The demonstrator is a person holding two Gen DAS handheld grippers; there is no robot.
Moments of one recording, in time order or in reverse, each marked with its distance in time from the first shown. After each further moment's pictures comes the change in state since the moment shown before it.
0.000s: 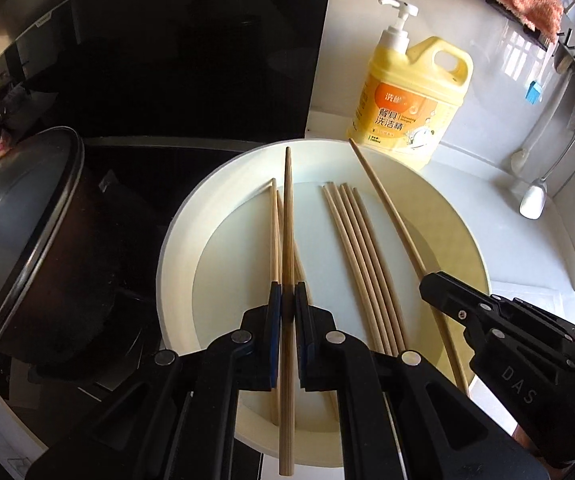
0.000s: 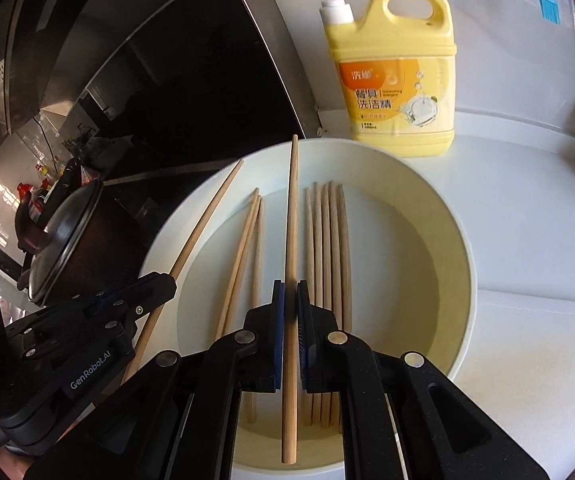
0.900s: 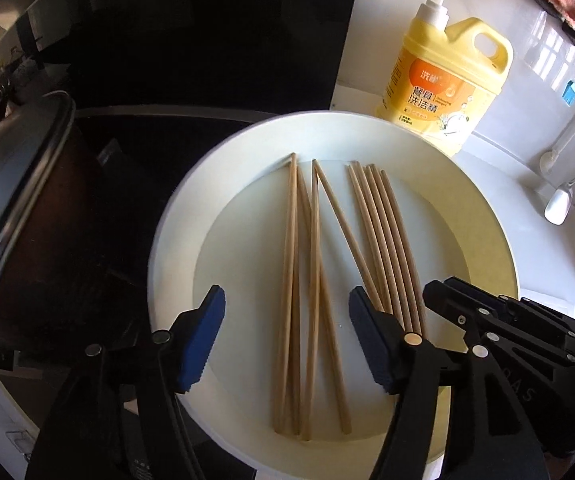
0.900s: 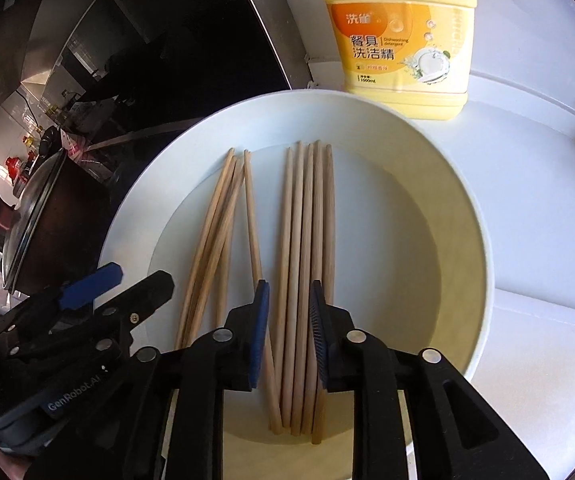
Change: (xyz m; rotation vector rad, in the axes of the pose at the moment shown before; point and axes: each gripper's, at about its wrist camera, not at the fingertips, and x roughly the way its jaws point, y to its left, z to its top) left arm 0.024 0.004 0.002 -0.060 0.072 0.075; right arm 0.028 -0.017 0.008 -0.025 0.150 -0.023
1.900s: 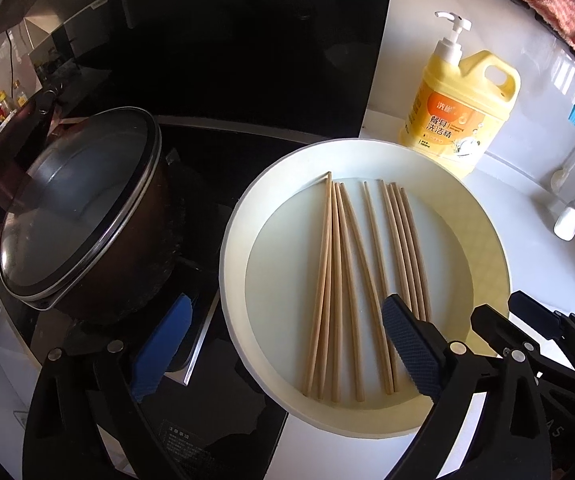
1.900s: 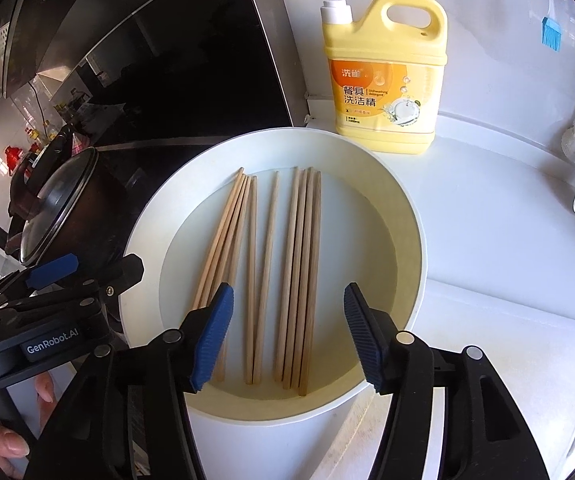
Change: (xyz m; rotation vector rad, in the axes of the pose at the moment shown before) left arm -0.048 0.013 -0.008 -0.050 -0.033 0.090; right arm -0.057 0.012 -0.014 -0.061 -0.073 -0.071
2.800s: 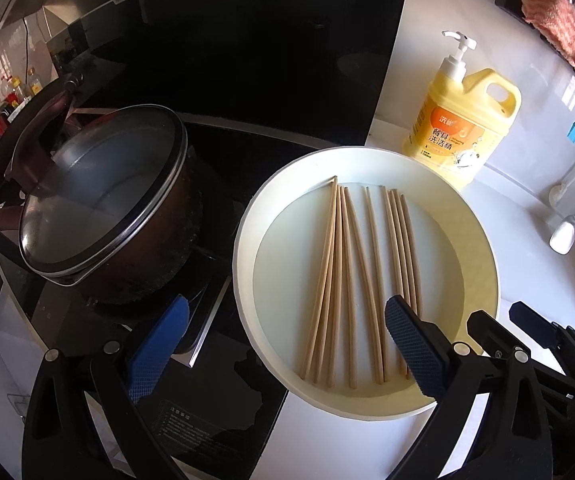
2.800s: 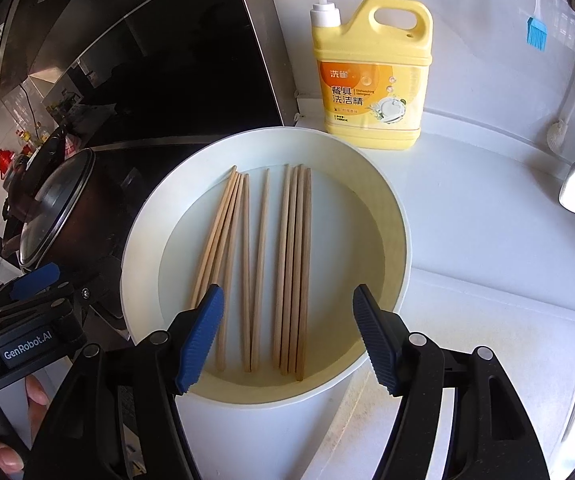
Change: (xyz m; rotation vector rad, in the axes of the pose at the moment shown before) left arm -0.016 0.005 -0.003 -0.050 -0.005 0.015; right arm -0.013 0.001 -0.002 0.017 0.014 -0.029
